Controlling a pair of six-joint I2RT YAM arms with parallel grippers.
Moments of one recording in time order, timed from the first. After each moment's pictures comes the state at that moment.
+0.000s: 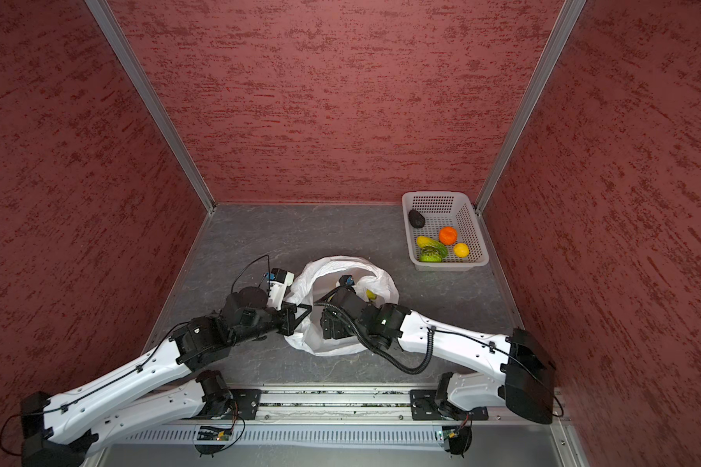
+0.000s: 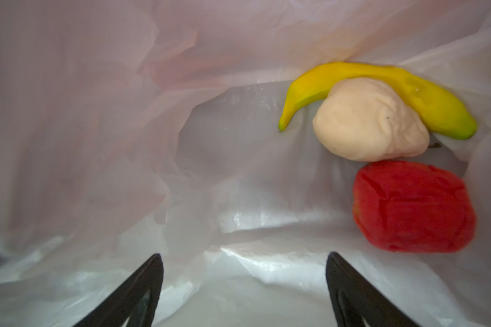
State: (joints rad) left arm -0.91 0.82 0.70 -0.42 0.03 -0.73; right arm 1.09 1.31 0.91 -0.50 0.14 0.85
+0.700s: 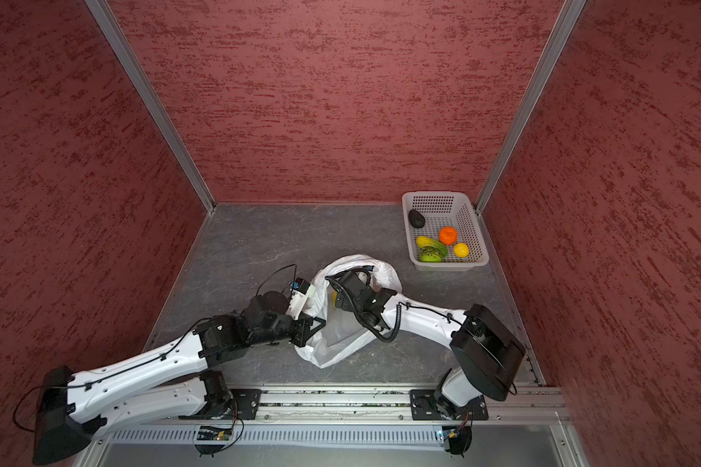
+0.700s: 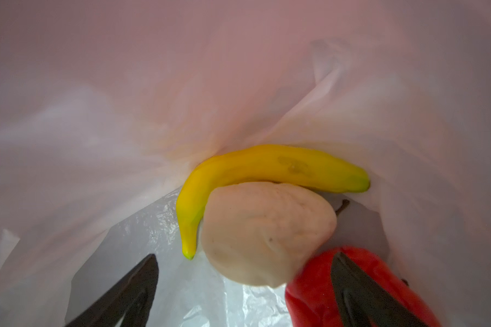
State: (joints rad) left arm -1.00 0.95 0.69 -0.37 0.09 -0.66; right arm 0.88 1.54 0.90 -0.34 0.31 0.96
